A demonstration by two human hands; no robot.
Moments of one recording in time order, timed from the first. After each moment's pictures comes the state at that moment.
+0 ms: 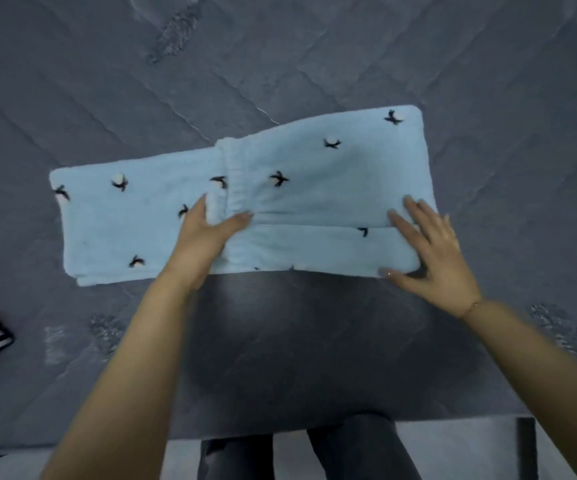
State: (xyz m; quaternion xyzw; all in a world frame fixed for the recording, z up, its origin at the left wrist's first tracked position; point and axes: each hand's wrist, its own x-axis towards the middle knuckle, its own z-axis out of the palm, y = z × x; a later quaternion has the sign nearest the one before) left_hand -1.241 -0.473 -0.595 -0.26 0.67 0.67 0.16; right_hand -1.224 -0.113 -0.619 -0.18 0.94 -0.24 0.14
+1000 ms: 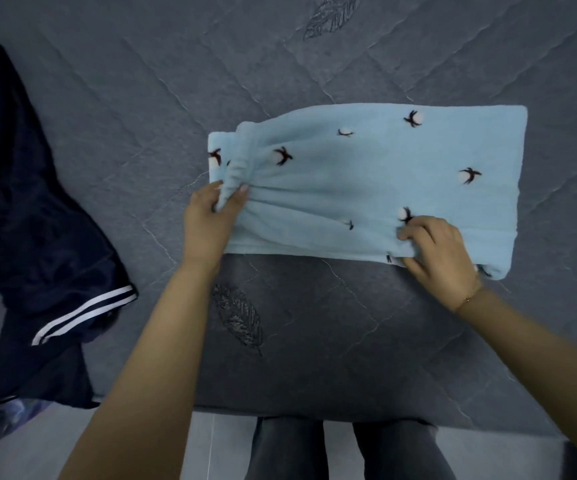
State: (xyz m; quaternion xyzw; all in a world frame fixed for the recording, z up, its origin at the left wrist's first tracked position) left_hand -1.190 -0.688 -0.604 -0.34 0.73 0.59 0.05; right_hand -1.213 -0.336 -0.647 -0.28 0.94 -0.19 0.07
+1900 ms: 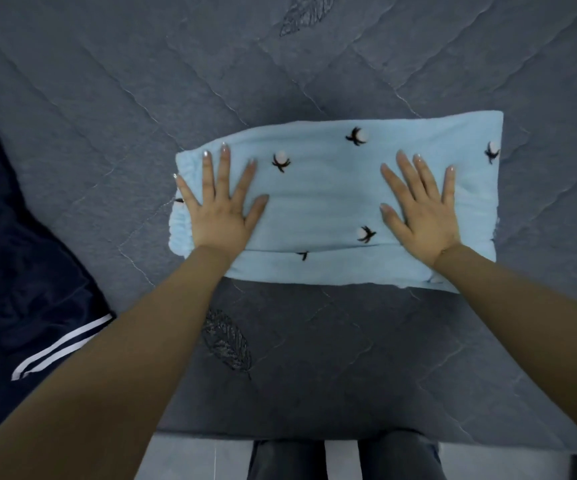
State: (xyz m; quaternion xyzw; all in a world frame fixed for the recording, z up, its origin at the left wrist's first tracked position) left_hand -1.239 -0.685 -0.695 -0.05 0.99 0.02 0.13; right_hand -1.293 -0.348 -0.700 -0.21 0.96 -0.07 0.15
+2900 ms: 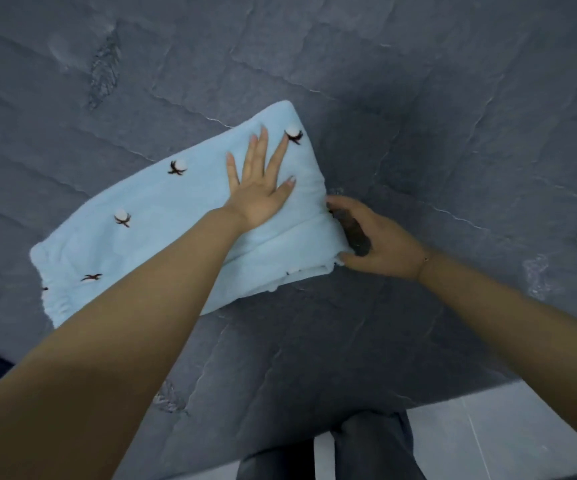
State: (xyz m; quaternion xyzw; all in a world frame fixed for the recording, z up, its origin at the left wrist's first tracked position) left_hand -1.350 -0.408 -0.684 0.17 0.93 0.12 0.30; right_hand -1.234 -0.173 -0.672 -0.13 0.81 -0.52 0.26
